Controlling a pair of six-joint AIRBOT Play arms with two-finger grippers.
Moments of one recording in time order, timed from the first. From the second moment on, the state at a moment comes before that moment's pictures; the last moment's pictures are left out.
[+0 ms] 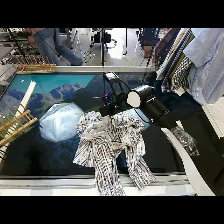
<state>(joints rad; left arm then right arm) 0.85 -1.63 1.91 0.91 -1.21 -1.03 0.57 -1.54 1.75 -1.40 1.17 1.61</state>
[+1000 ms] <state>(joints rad) 0.04 -1.51 1.50 0.62 -1.84 -0.66 0.23 -1.49 1.86 -1.60 1.14 1.68</state>
